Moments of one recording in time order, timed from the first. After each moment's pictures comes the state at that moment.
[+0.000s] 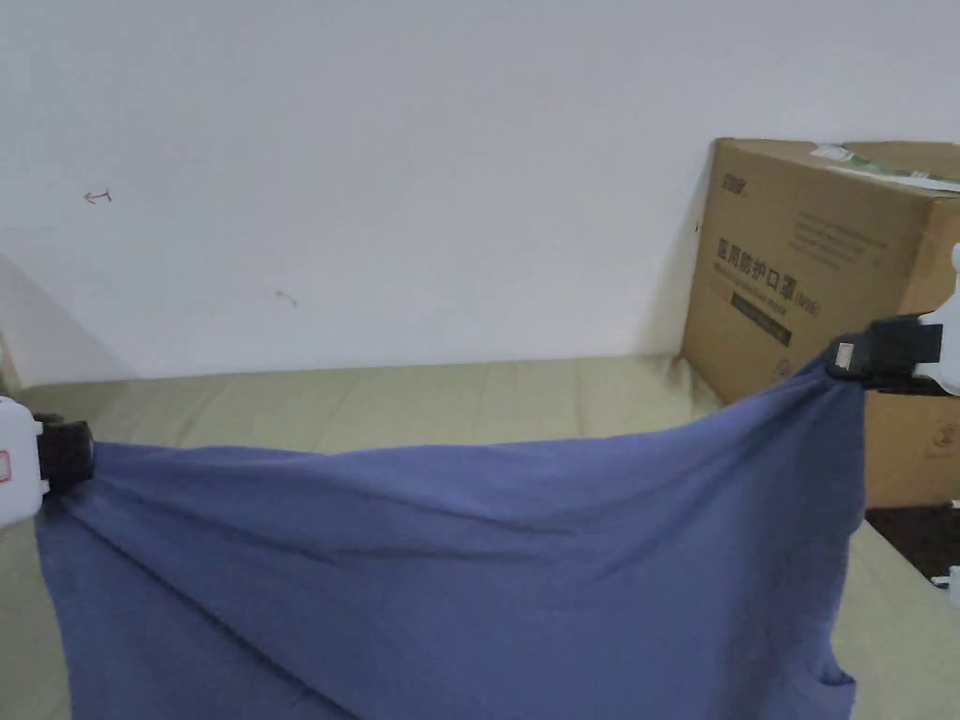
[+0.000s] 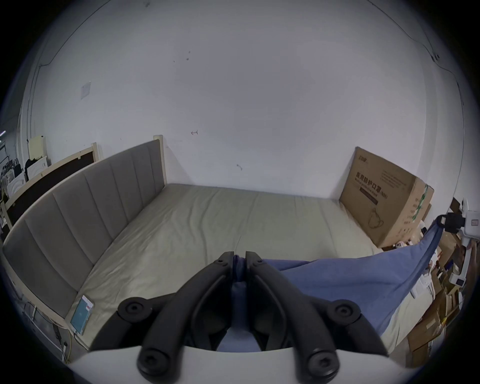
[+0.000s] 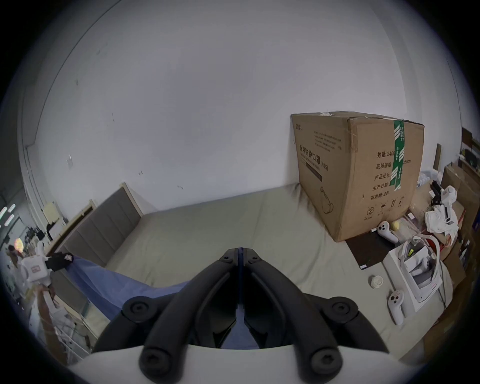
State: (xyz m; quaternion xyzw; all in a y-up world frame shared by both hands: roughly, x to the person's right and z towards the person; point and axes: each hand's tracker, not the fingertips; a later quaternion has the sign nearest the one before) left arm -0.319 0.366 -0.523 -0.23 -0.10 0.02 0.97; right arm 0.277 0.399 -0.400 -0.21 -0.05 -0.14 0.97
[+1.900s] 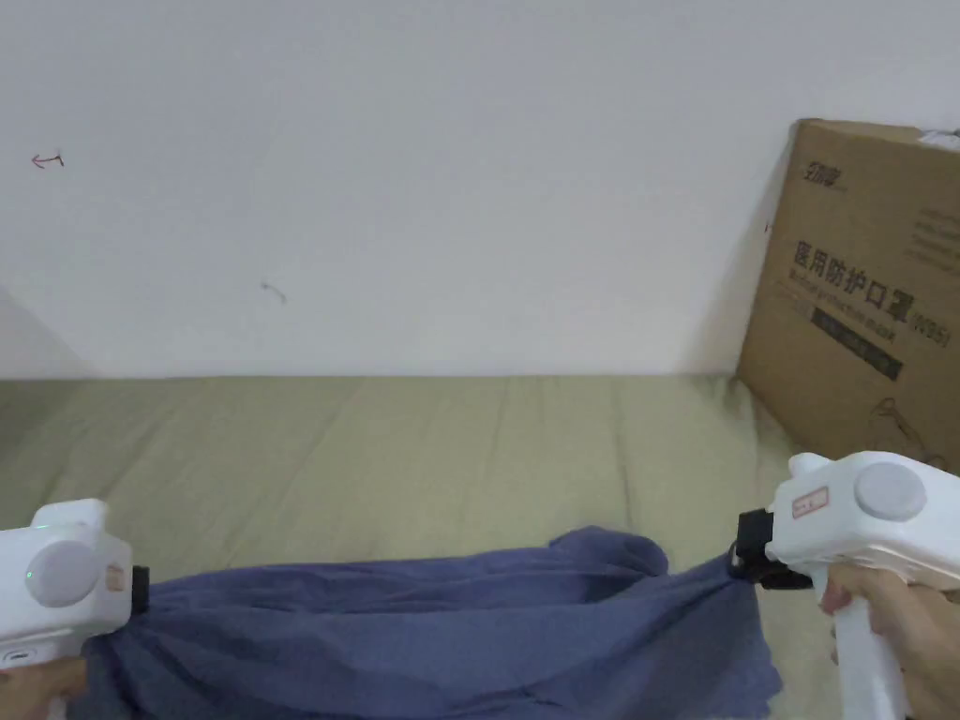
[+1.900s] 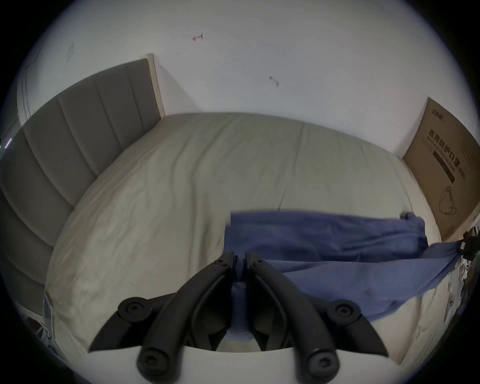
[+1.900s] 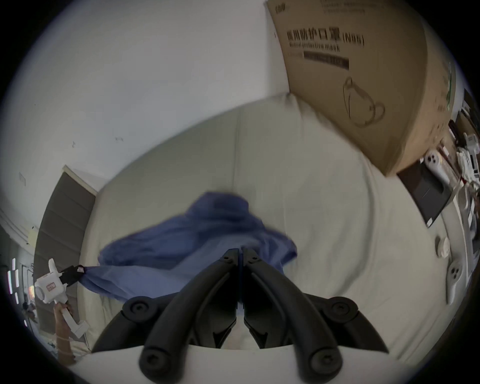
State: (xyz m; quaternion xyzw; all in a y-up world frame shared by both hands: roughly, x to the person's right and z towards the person) left arm -0.261 0.125 -0.793 -0.41 -0.01 -0.01 0.91; right arm 0.300 0.160 -0.666 -0.42 -0.11 -0.22 0.87
